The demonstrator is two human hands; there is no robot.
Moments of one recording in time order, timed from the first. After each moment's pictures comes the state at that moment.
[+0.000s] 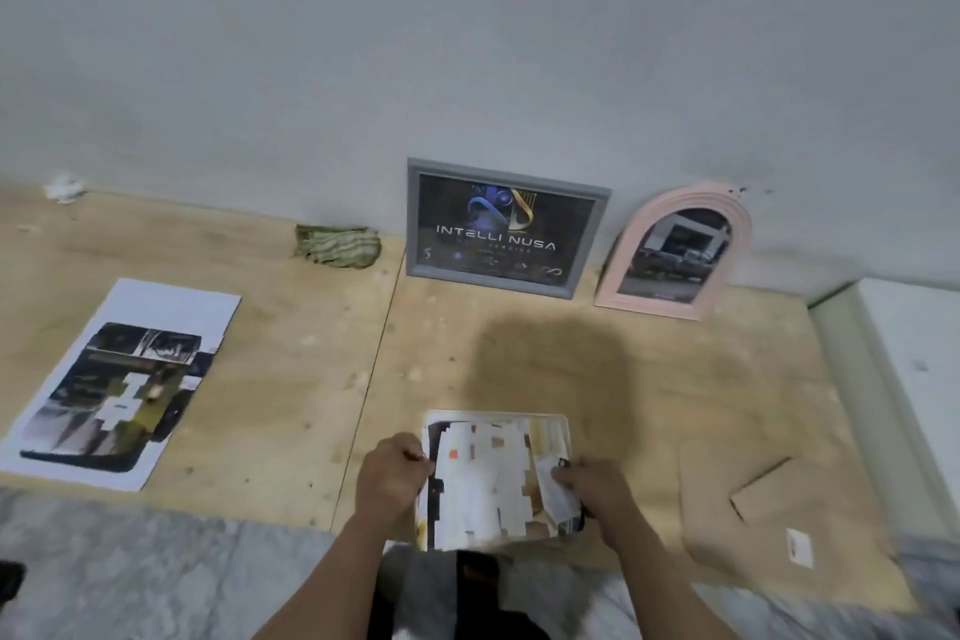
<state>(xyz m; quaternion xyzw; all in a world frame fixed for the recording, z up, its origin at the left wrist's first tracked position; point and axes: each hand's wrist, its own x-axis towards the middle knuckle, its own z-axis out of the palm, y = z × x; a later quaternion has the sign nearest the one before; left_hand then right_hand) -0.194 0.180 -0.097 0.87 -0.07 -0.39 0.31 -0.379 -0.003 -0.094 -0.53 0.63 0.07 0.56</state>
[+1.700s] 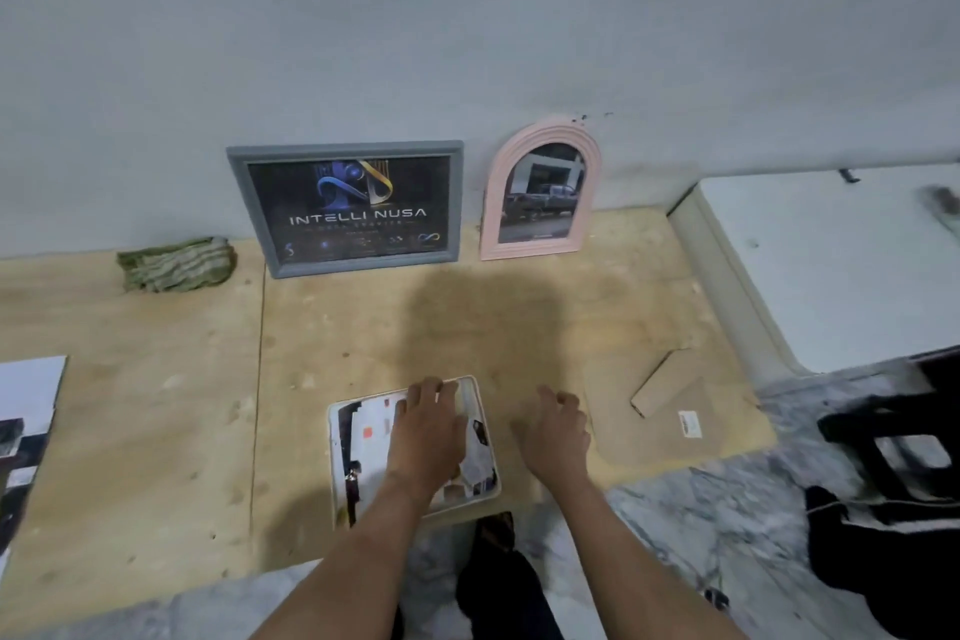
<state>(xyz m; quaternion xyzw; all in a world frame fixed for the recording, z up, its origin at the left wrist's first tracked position) -0.268 0.072 -0.105 0.81 -0.54 -0.21 0.09 -0.417 -0.004 -0.078 -0.72 0.63 0.09 0.27</state>
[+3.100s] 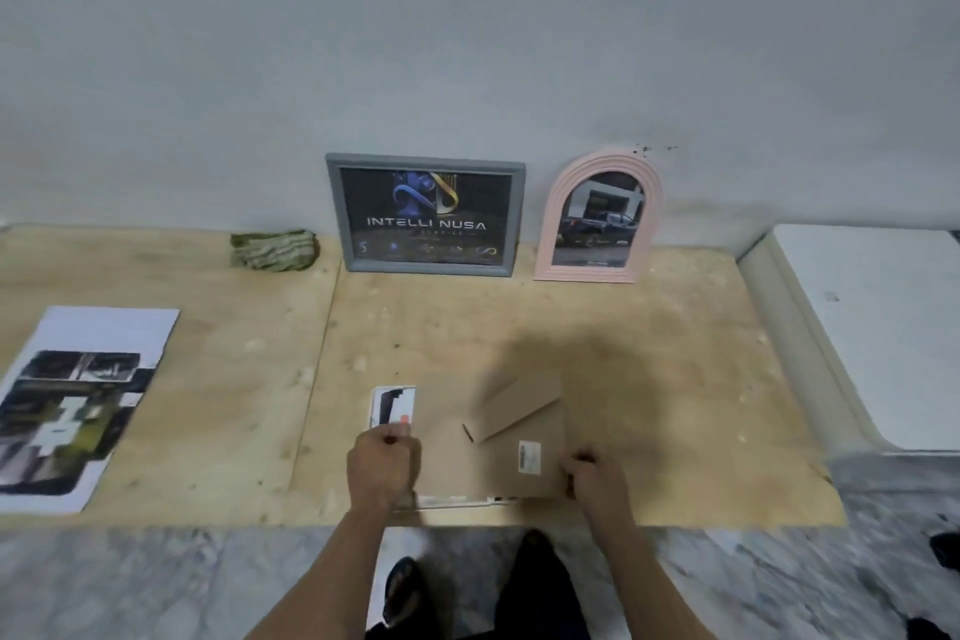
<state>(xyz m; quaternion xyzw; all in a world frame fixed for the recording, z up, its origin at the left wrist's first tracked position) -0.254 0.144 -0.097 0.86 -0.01 -0.34 0.37 -0.462 -0.002 -0.108 -0.51 0.65 -0.08 0.56</state>
